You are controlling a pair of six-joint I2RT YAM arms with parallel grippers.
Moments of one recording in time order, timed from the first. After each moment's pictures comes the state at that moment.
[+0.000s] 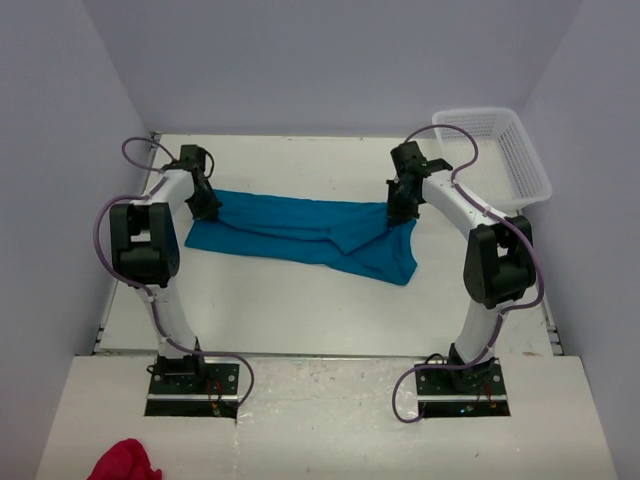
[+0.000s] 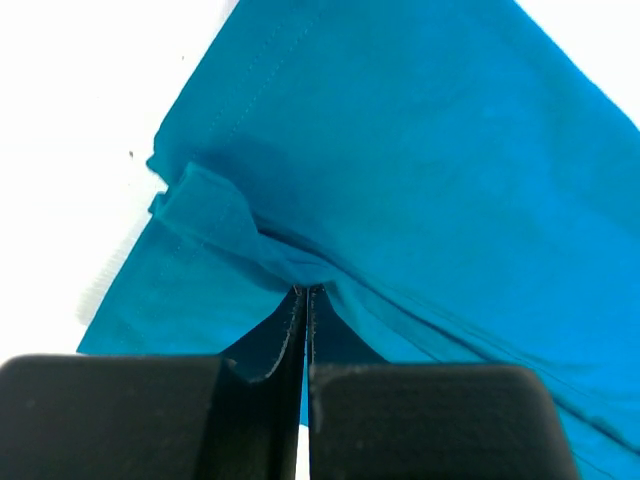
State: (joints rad) left arm 0.04 2.00 1.47 -0.68 -0.08 -0.46; right arm 0.30 1.87 1.51 -0.84 0.01 0.40
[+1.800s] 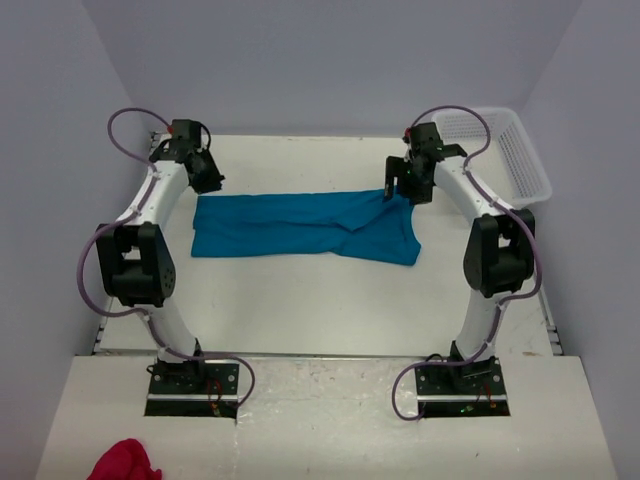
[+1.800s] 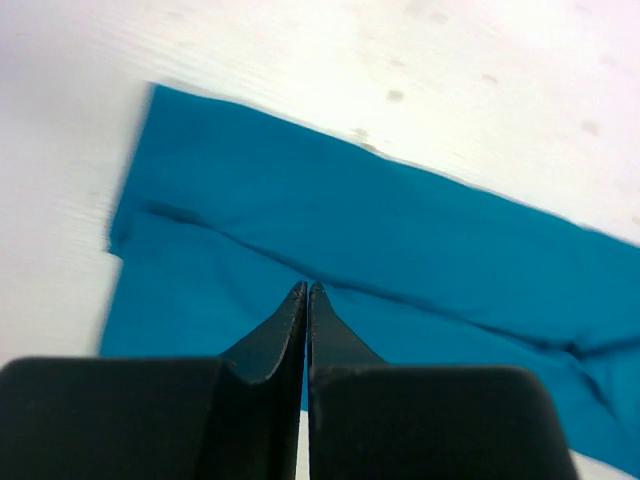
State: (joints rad) left arm 0.01 1.87 1.59 -0.69 -0.02 -0.45; right arm 0.20 1.98 1.70 -0.81 -0.05 0.28
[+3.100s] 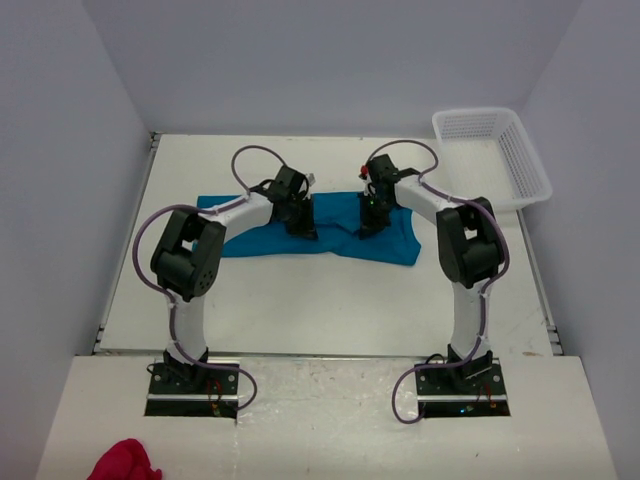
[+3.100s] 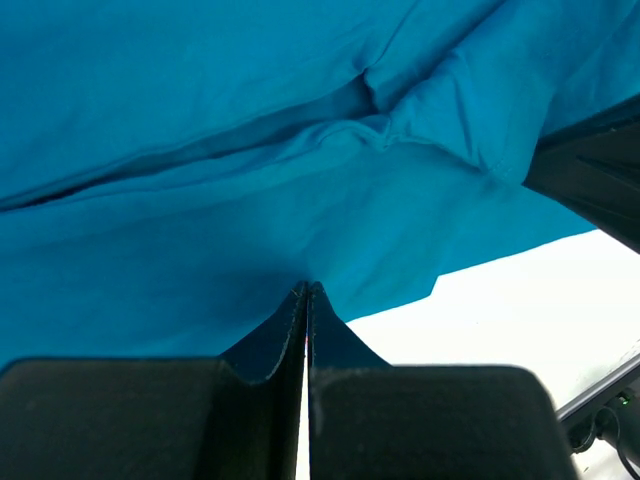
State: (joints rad) left arm -0.49 2.00 1.37 -0.40 0.28 -0.51; right arm 0.38 2.09 1.55 -0.71 -0.23 0.32
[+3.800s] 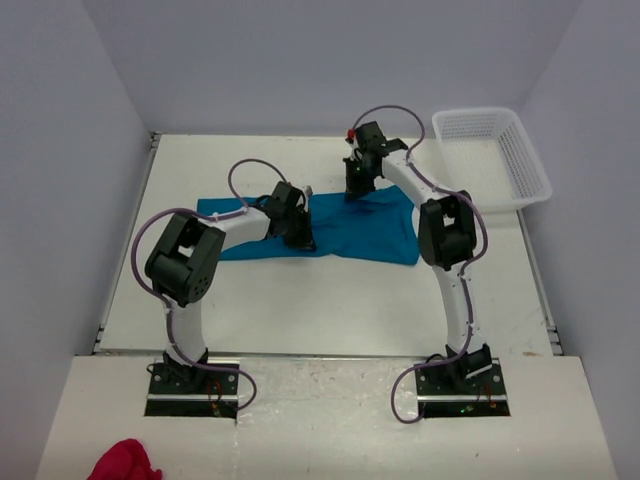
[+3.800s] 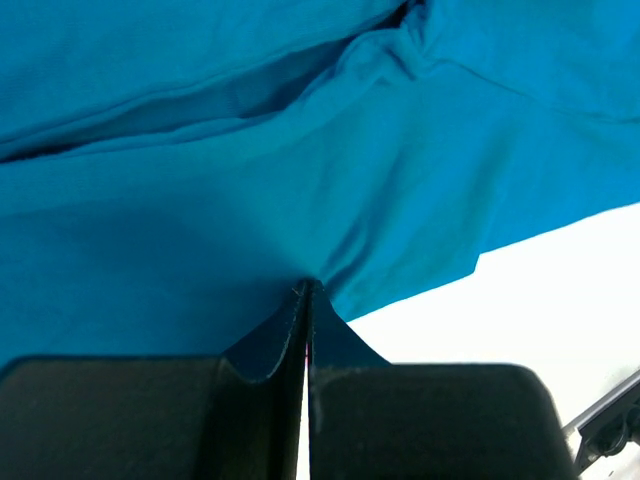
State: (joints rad) left arm -0.51 1.95 1.19 -0.24 0.28 -0.52; right arm 0.38 2.31 1.97 -0.80 -0.22 0.30
